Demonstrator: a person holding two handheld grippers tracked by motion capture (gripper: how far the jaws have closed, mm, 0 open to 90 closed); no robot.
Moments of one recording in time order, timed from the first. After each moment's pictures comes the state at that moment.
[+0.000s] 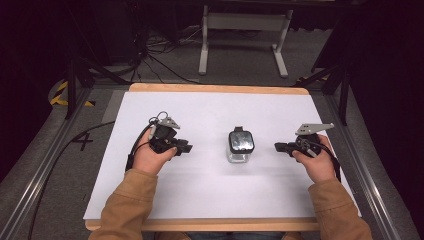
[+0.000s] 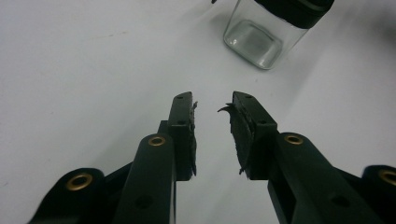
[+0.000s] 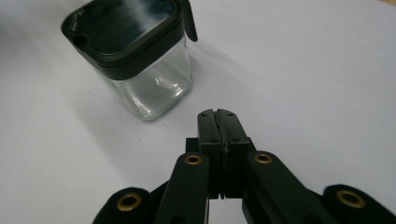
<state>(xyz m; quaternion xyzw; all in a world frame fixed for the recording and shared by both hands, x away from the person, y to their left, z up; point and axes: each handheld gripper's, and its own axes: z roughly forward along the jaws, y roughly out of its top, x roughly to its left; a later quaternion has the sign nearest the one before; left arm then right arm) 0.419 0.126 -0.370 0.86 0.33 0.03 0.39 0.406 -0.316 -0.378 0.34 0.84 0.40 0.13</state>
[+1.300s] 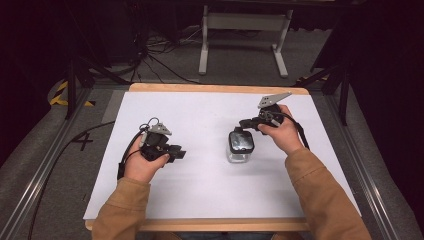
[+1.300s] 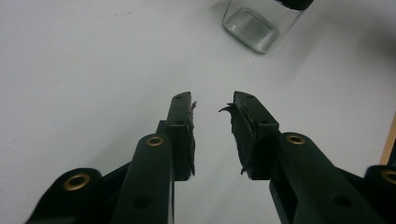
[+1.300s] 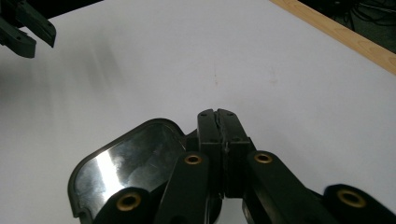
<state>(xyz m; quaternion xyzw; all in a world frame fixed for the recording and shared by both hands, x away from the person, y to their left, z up) 0.398 0.147 -0.373 0.85 0.35 0.03 0.39 0.491 -0.225 -0.354 0.24 0.87 0.43 0.08</state>
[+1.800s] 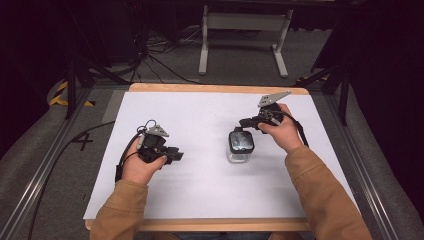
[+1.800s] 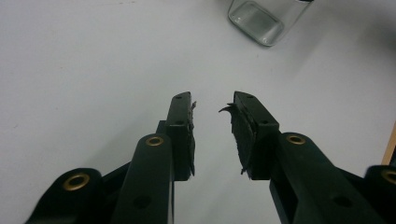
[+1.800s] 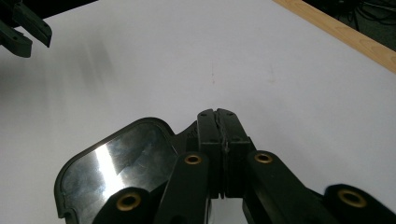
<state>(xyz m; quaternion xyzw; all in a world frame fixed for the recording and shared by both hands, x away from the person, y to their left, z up) 0.396 0.151 -0.377 0.85 0.35 0.03 0.39 0.498 -0.227 -0.357 0.24 0.87 0.43 0.08</state>
